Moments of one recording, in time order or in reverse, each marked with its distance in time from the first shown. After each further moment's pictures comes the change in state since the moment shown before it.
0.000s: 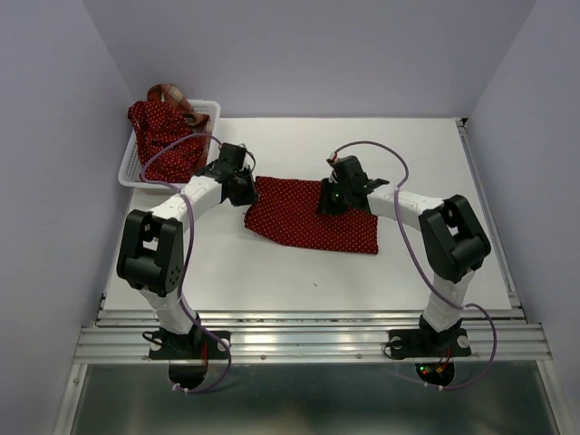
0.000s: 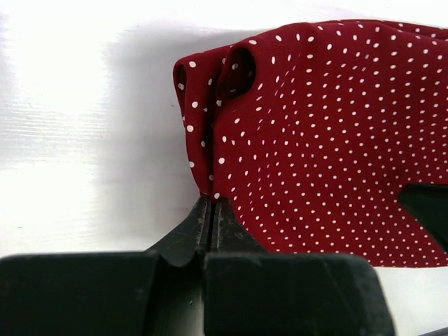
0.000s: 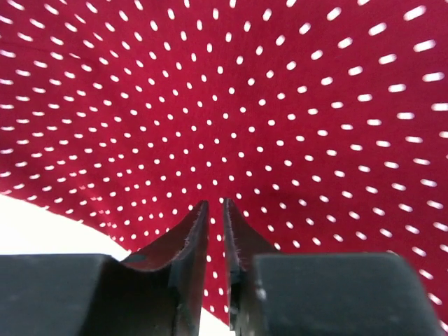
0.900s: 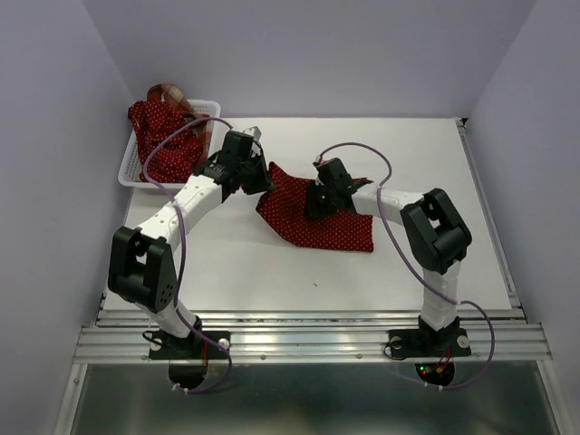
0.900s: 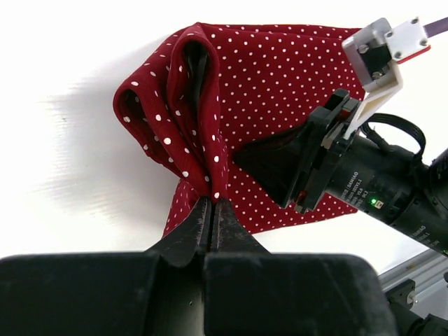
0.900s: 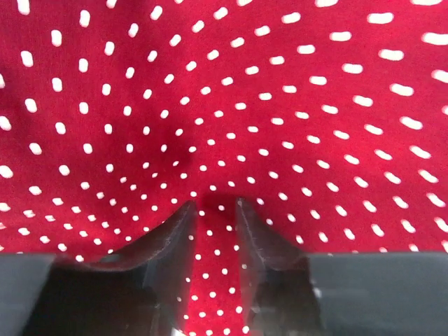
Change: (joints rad) left arm -0.083 -0.119 0.082 -0.016 0.098 -0.041; right arm 0.069 0.163 0.099 0.027 0.058 0.008
